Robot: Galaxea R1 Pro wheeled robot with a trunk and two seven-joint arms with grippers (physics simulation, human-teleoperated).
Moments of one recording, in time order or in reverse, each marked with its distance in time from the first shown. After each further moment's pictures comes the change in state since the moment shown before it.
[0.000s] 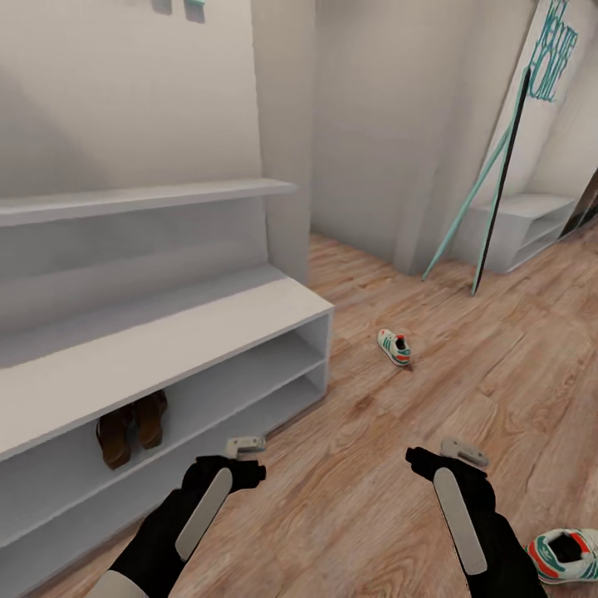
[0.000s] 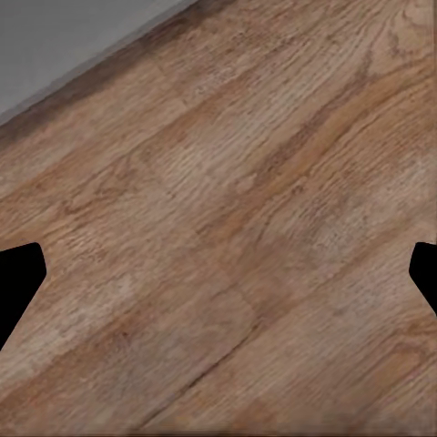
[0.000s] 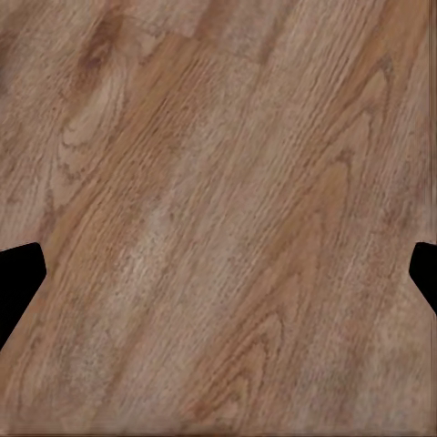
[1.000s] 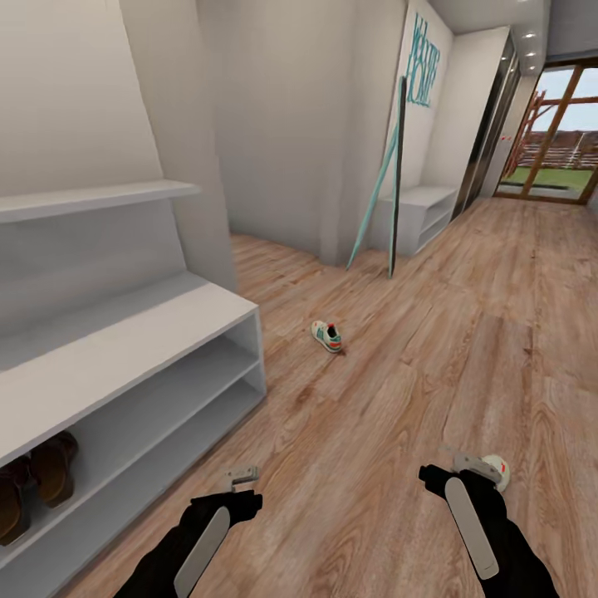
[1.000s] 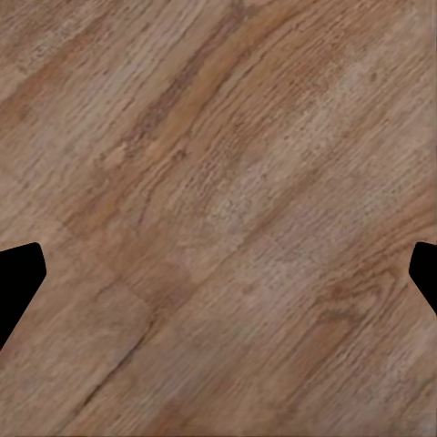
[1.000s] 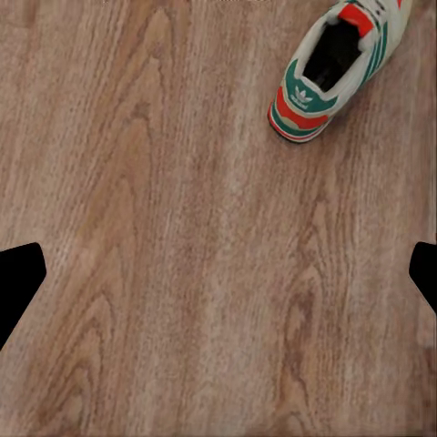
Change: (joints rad) left arm 0.078 -0.005 0.006 0.151 0.007 -0.227 -0.048; right arm -0.001 -0.072 -0.005 0.123 -0.025 -0.009 0.002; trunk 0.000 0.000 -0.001
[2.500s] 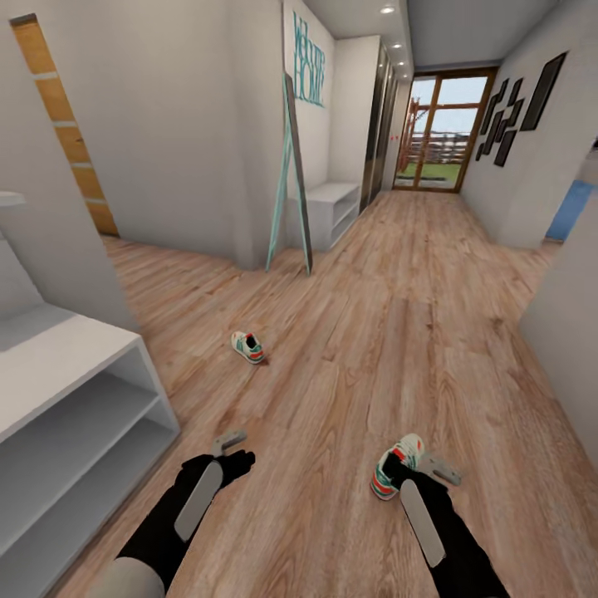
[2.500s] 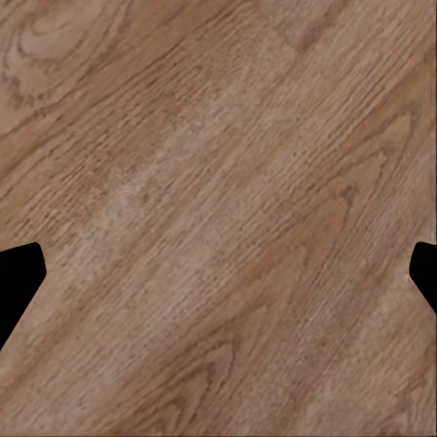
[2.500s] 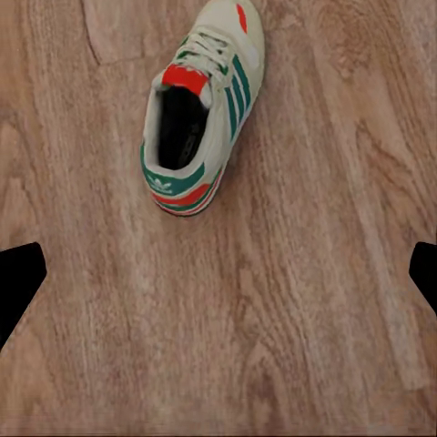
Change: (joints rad) left arm -0.118 -0.040 0.182 0.037 0.072 -0.009 0.033; right arm -0.075 0.116 0.052 0.246 0.020 -0.283 -0.030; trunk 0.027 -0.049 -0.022
